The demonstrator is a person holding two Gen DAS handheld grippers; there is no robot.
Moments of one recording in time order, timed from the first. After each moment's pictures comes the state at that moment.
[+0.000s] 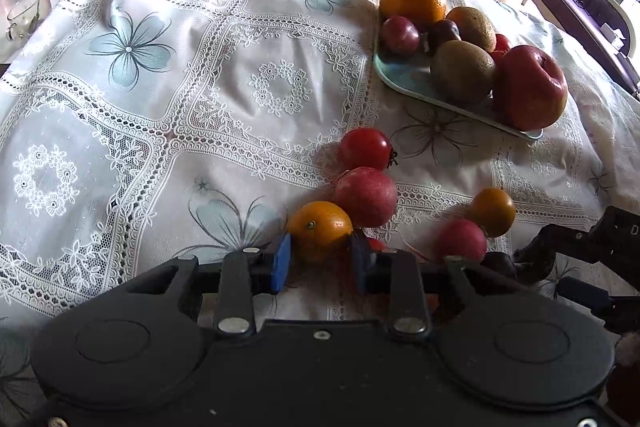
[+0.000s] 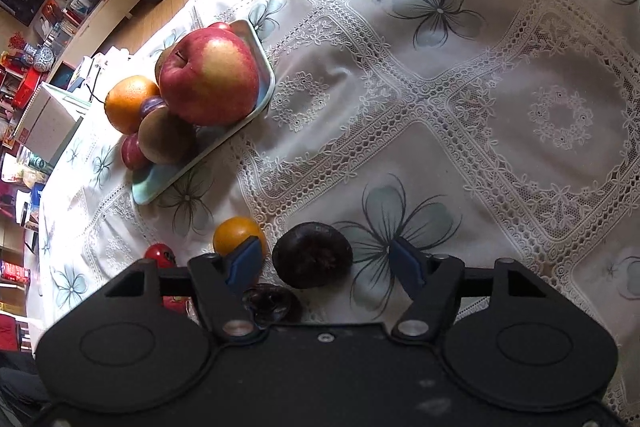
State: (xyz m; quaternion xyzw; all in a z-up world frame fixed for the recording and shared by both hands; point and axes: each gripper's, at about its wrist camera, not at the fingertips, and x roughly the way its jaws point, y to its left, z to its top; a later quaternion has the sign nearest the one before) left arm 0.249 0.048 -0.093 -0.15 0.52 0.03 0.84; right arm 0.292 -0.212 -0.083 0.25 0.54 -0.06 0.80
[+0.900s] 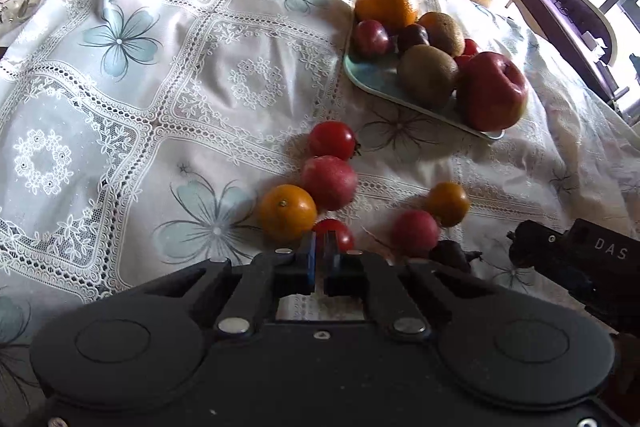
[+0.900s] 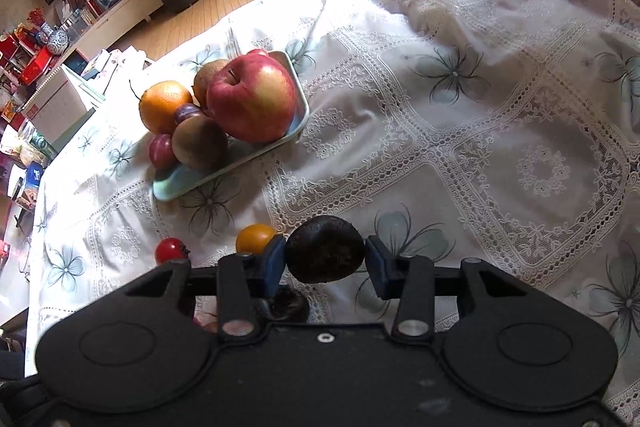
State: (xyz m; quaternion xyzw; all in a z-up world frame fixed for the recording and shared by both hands) left arm 0.238 0.044 -0.069 -0.18 0.53 0.00 0.83; right arm 0.273 -0.190 -0.044 0.18 0.49 -0.05 0.85
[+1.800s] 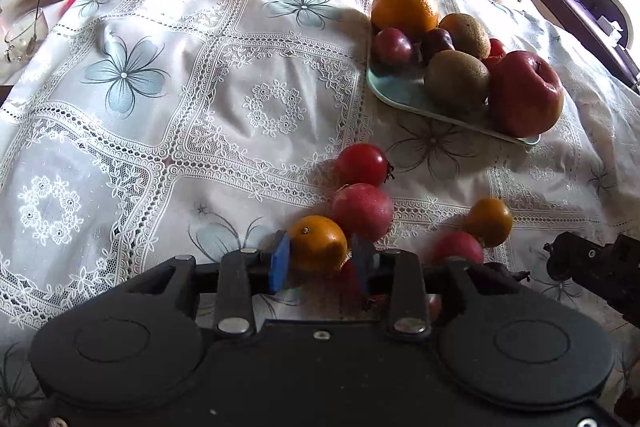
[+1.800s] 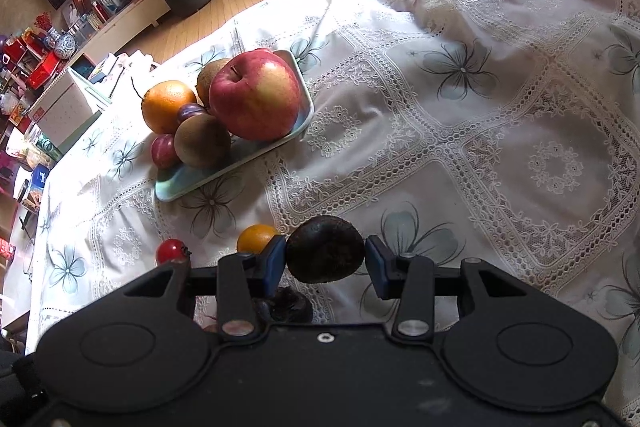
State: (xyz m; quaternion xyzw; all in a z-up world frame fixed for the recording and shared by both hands) left arm 0.256 0.042 -0.086 -0.12 0.52 0.03 0.85; right arm 0.276 -0.190 -0.060 0.19 0.48 -0.04 0.86
